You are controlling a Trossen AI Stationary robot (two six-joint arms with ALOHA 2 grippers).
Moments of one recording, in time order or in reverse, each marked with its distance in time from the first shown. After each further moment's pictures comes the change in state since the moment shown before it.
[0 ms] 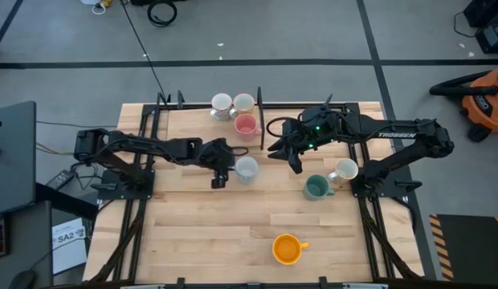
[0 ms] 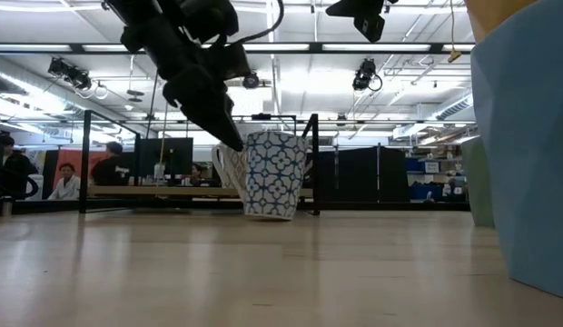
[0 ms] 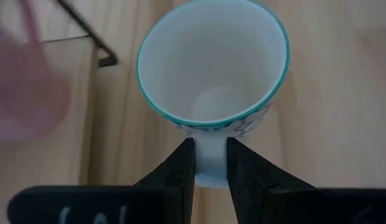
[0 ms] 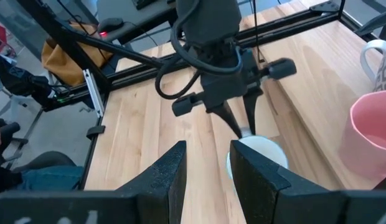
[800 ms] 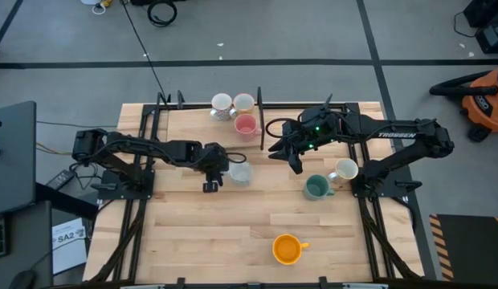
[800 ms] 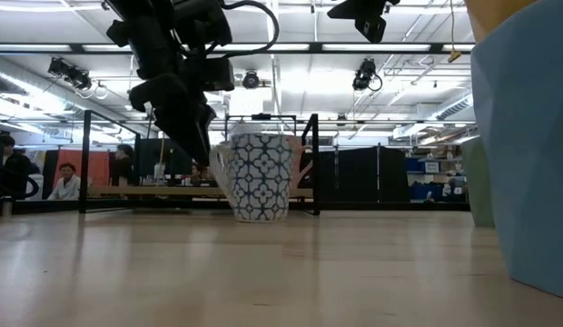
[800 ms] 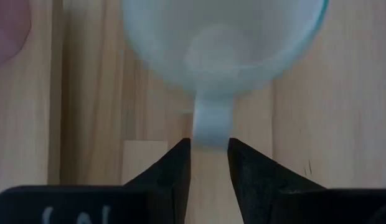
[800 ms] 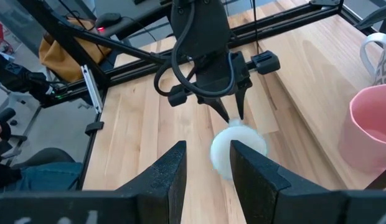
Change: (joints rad) left arm -0.032 -0.012 0.000 -0.209 -0.011 -0.047; right arm 0.000 0.000 0.000 -0.018 0.000 0.000
